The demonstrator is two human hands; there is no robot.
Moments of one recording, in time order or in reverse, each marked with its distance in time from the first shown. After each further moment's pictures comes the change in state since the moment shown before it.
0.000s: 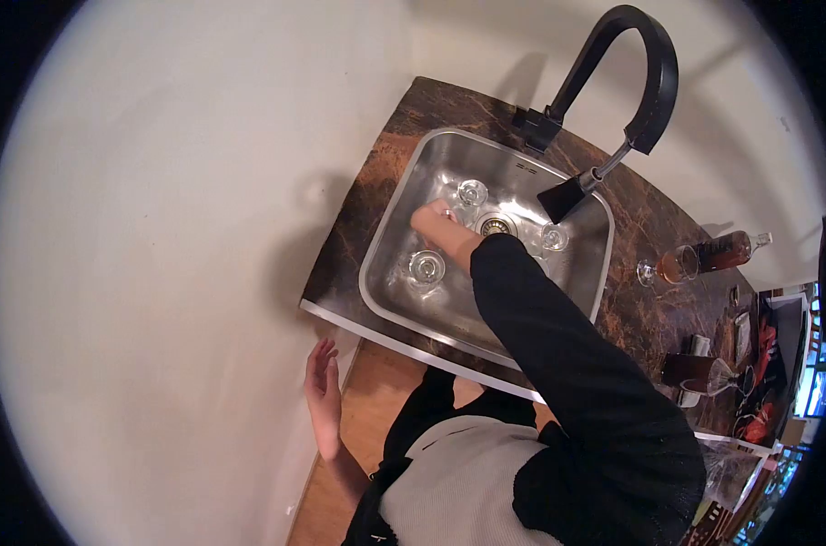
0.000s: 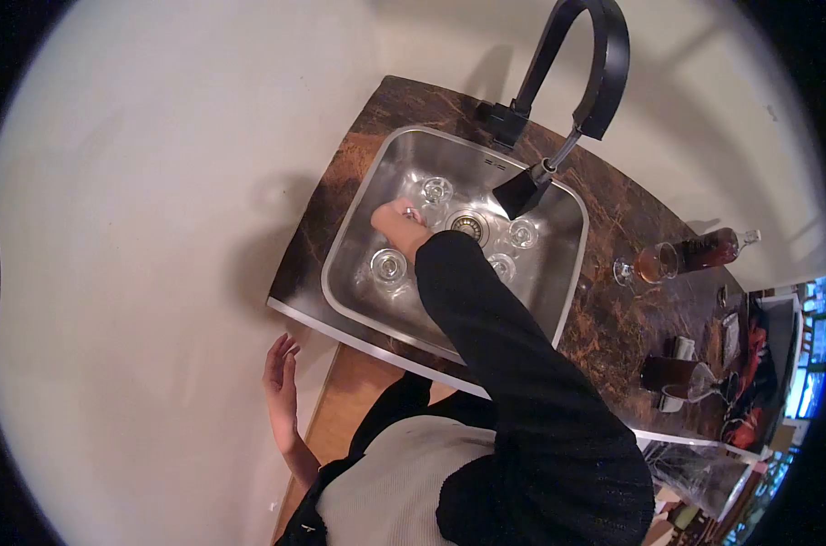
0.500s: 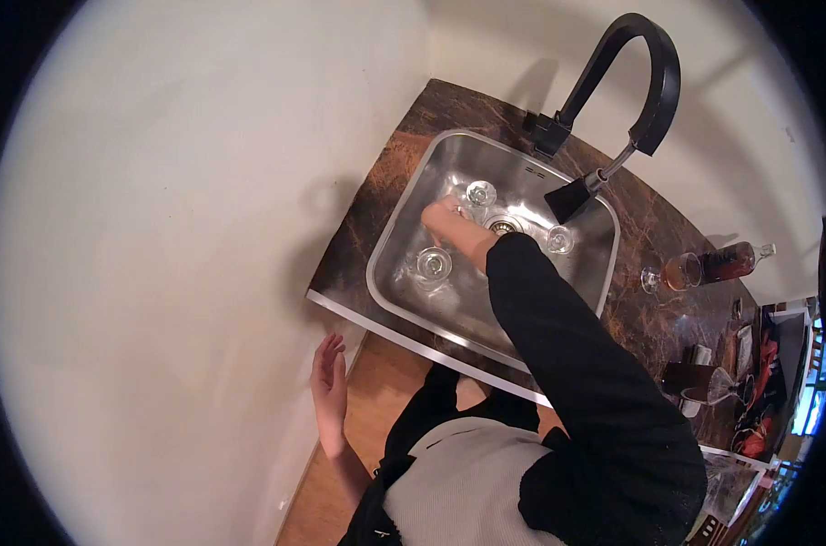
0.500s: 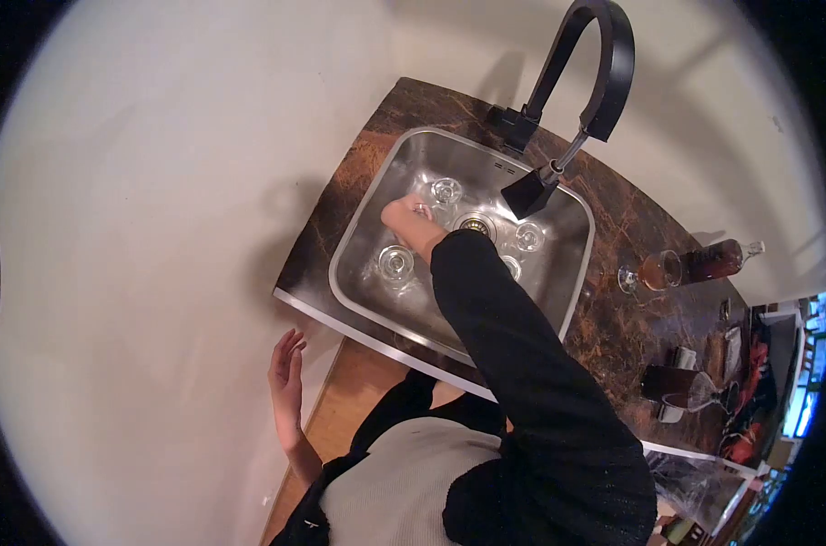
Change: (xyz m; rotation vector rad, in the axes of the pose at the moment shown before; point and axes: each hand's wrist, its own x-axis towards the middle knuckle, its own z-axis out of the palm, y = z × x) left_hand -0.010 -0.010 0.001 -0.025 -0.010 0.039; right_hand -0.036 0.017 0.007 0.039 0.030 0.002
